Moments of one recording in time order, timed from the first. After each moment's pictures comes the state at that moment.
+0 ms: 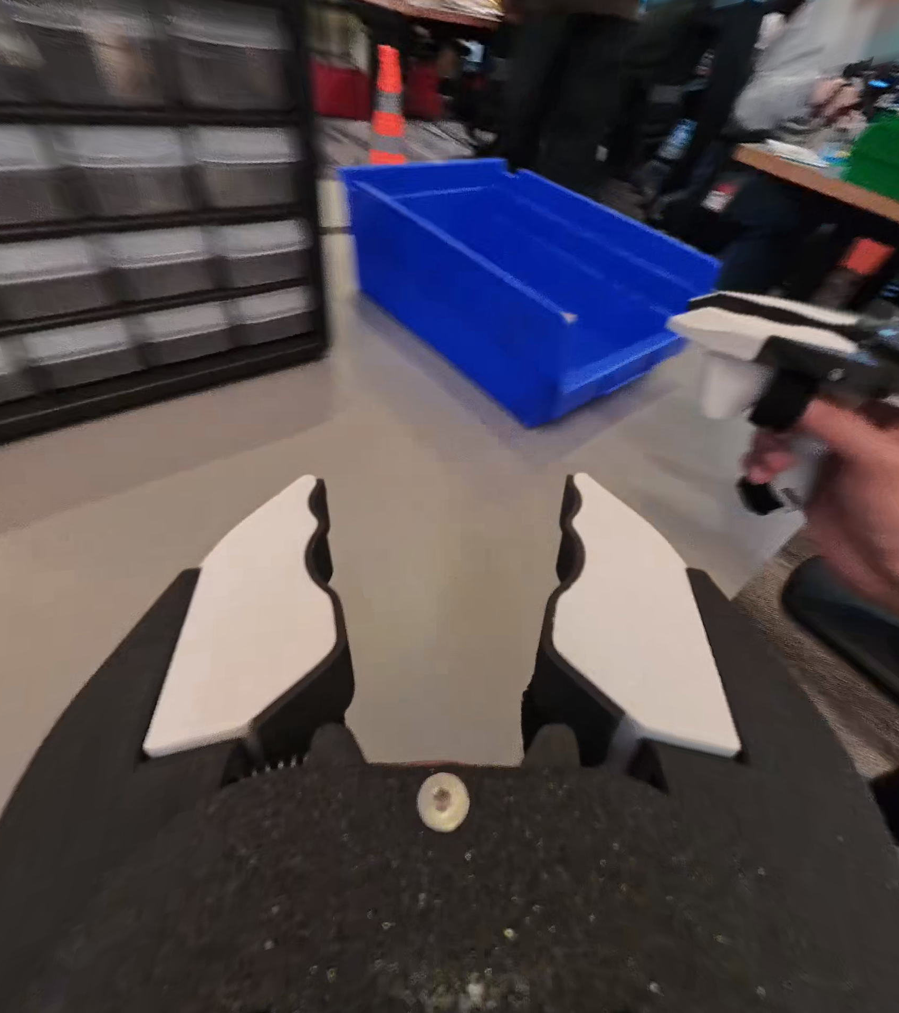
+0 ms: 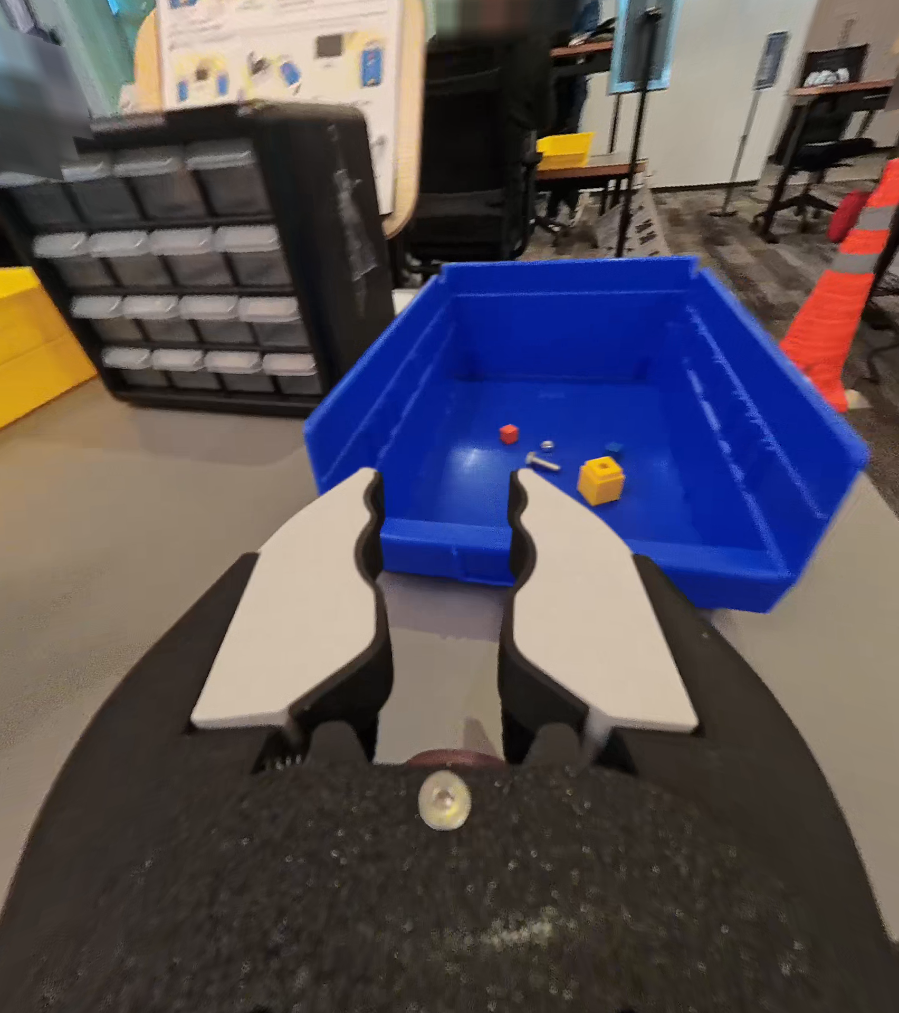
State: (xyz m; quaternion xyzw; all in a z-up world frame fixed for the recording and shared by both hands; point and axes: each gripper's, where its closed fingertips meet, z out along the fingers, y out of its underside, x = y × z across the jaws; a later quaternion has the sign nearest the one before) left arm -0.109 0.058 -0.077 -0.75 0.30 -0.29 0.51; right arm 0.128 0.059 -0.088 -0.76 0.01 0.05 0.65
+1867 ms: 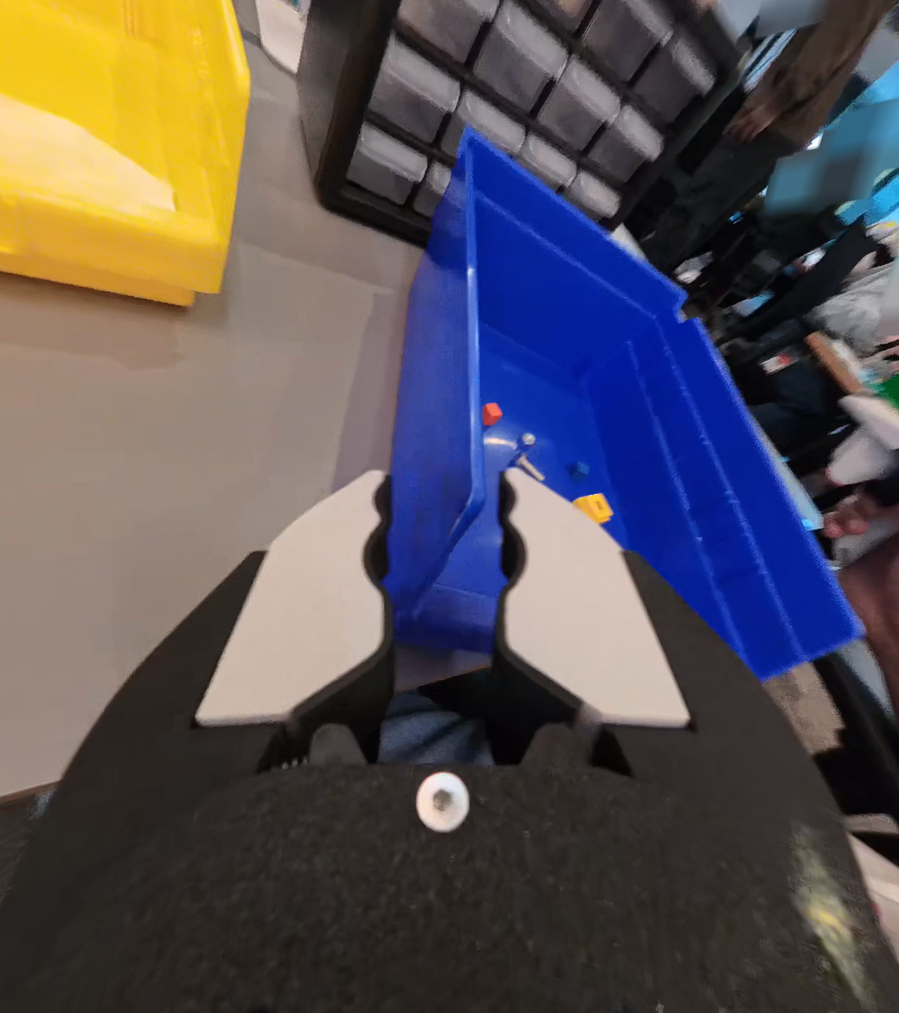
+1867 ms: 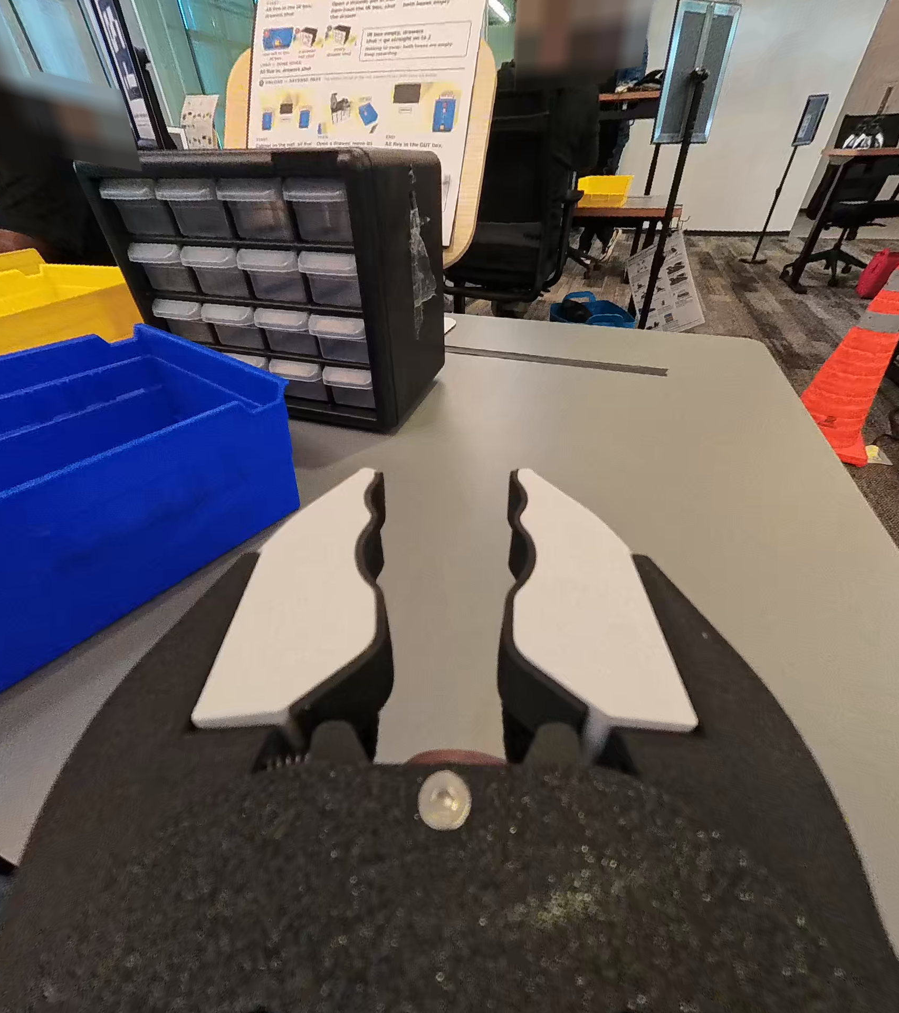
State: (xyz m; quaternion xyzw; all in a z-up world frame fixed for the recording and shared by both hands) left arm -0.314 0.056 -0.119 -0.82 0.07 -0.34 0.46; right arm 0.101 0.044 -0.068 -0.74 -0.04 0.05 0.67
